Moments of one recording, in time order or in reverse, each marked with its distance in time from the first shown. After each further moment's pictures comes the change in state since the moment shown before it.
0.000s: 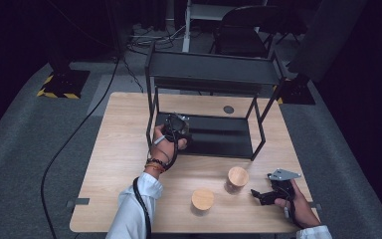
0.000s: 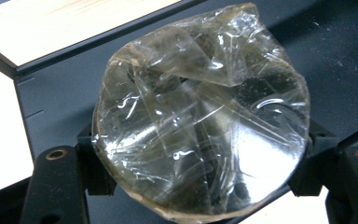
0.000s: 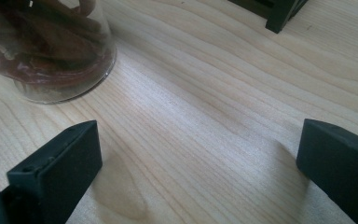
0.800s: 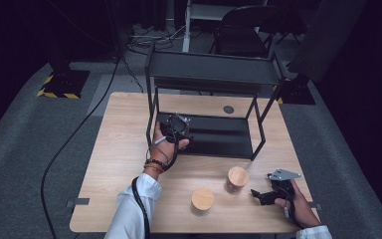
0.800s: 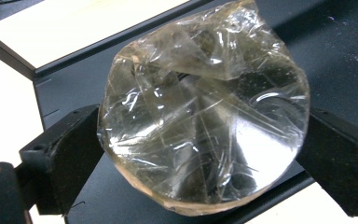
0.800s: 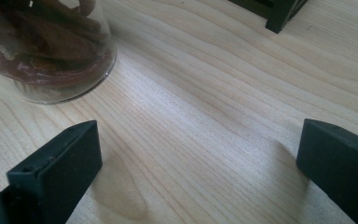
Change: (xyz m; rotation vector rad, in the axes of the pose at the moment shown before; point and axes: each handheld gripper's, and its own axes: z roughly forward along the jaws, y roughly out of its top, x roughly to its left) left arm -0.005 -0.001 -0.001 0.005 0.065 0.020; right arm 0.000 0.000 0.000 -0.001 0.000 -0.001
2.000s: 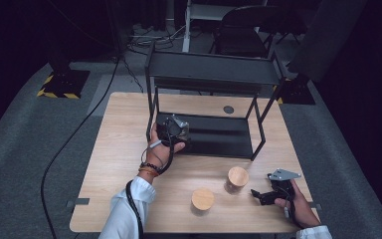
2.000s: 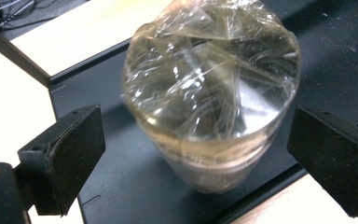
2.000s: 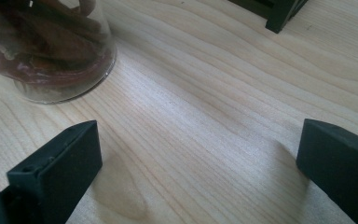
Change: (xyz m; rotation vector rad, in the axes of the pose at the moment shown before) left arm 0.004 -0.017 -0.013 -0.078 0.009 0.054; right arm 0.000 0.000 0.000 0.000 0.000 0.000
